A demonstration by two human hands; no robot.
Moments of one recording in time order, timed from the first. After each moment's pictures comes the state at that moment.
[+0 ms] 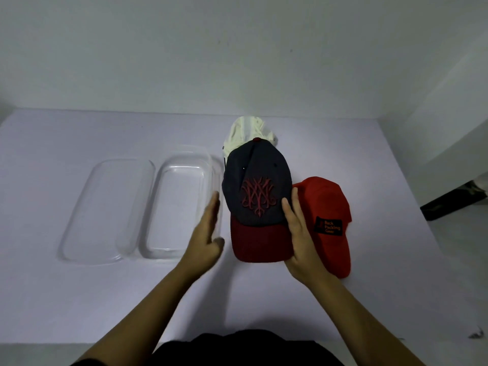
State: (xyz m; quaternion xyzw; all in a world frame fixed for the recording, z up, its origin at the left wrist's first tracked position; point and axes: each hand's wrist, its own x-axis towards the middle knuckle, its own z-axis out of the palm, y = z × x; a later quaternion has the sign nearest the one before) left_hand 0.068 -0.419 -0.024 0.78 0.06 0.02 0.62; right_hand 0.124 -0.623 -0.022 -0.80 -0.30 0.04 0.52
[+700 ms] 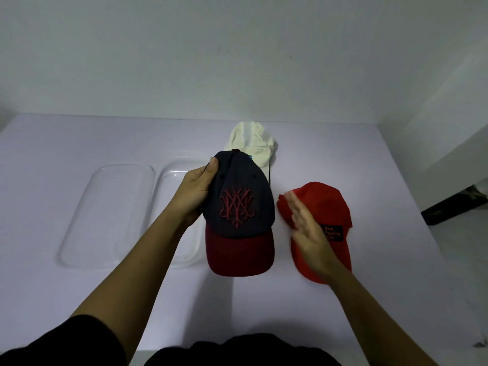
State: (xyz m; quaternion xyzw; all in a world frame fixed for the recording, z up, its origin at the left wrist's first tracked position) left_hand 0.147 -0.393 0.047 0.63 0.19 -0.01 0.76; right_hand 0.147 -0.637 0.005 -0.75 -0.22 0.18 0.60
